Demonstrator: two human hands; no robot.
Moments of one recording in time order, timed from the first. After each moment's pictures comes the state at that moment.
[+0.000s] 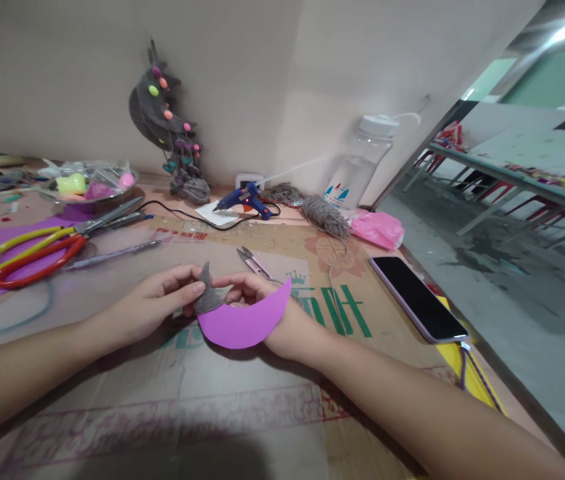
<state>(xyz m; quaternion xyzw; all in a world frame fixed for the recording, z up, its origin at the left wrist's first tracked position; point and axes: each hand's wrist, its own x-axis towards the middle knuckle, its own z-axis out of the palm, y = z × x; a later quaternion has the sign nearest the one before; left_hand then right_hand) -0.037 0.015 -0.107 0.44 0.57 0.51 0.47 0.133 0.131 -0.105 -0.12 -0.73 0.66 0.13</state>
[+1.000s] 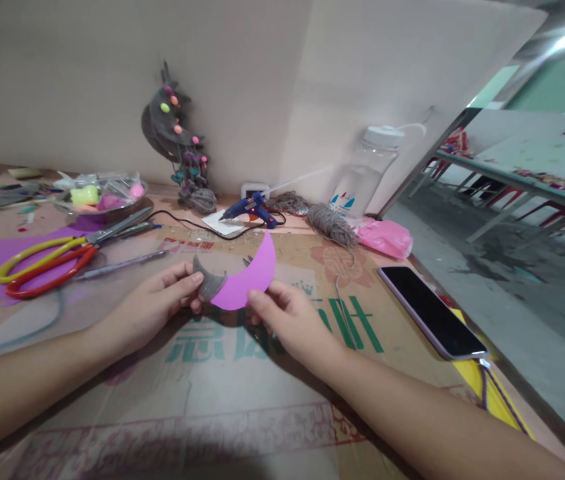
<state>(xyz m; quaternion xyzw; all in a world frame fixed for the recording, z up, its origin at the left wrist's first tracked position) -0.043 0.021 -0.106 0.34 0.54 0.61 0.47 0.133 0.139 -0.105 -0.21 -0.73 0.62 0.19</state>
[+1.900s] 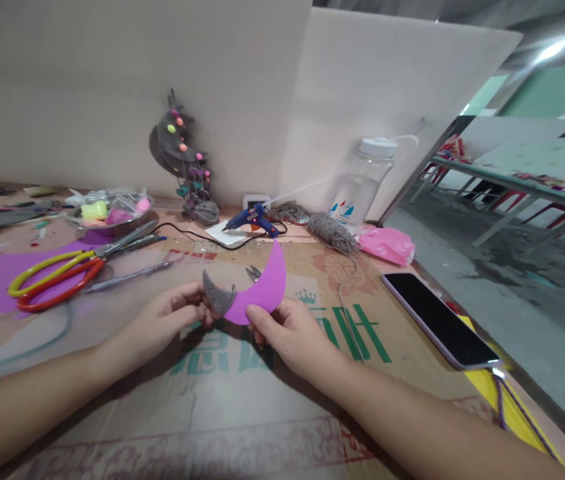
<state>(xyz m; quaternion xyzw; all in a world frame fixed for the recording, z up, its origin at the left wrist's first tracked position) -0.042 0.020 -0.108 0.44 0.57 0.54 0.43 0.130 0.133 -0.103 -0.25 -0.78 0.54 0.15</state>
